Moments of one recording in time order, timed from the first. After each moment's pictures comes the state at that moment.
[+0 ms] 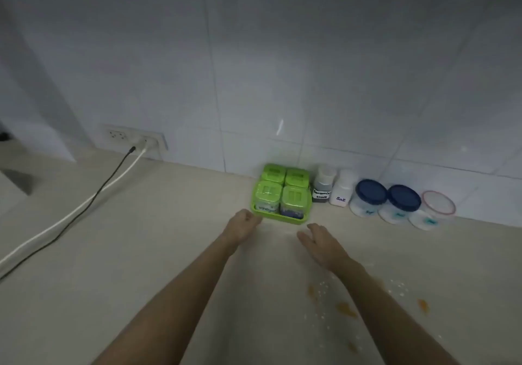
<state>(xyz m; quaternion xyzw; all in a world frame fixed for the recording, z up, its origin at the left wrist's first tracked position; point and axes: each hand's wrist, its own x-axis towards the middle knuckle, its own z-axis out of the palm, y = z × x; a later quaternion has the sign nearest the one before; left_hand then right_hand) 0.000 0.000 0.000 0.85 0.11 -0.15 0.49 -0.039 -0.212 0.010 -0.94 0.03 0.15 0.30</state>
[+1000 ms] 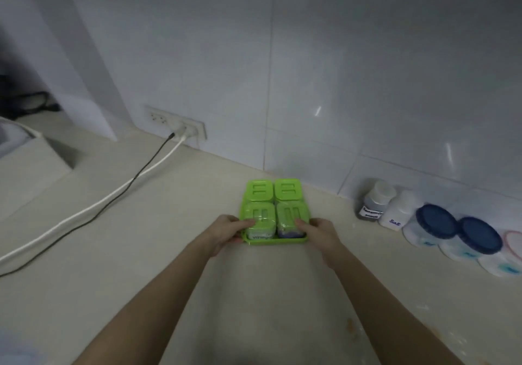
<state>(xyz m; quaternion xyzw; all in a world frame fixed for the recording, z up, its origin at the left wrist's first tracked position) 0.033 0.110 -0.033 0.69 0.21 -0.21 0.66 0.052 -0.128 -0.021 -0.79 0.15 0.18 0.57</state>
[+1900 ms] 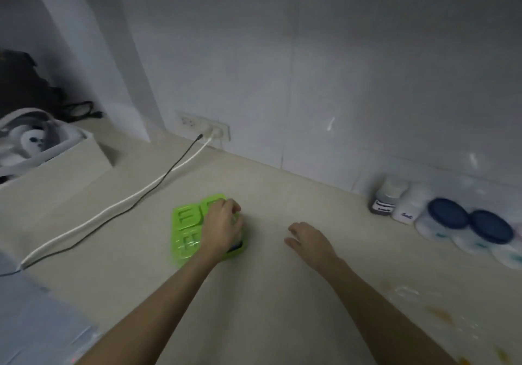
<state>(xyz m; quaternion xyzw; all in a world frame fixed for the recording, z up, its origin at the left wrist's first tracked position) -0.062 0.160 0.015 0.95 0.11 0.11 0.26 -0.020 -0.063 -0.009 -0.95 -0.19 0.15 0.22</state>
